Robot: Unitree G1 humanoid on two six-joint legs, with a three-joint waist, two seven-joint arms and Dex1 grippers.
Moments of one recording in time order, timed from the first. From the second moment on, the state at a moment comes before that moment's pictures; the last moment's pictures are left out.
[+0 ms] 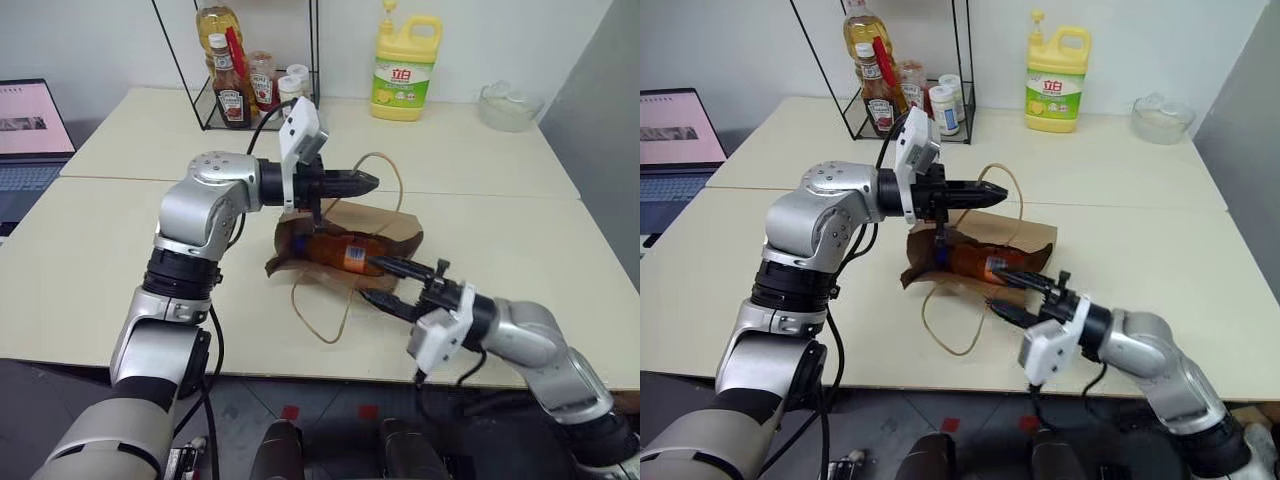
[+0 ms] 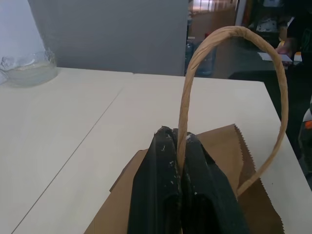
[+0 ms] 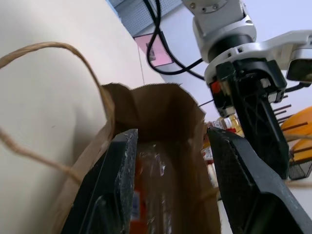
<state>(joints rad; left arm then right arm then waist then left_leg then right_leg) -0.99 0.45 -0.11 0.20 -0.39 0.56 -1.15 -0.27 -0.57 0.25 -0.43 -0.31 -0.32 0.61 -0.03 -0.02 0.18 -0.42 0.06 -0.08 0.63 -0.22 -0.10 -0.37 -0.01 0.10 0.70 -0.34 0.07</state>
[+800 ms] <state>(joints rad) -1.05 0.44 -0.11 0.30 -0.39 0.54 -1.16 -0.55 -0.34 0.49 -0.24 -0.67 0.09 0.73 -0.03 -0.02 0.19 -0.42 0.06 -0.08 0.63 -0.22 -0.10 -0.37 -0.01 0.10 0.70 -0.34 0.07</state>
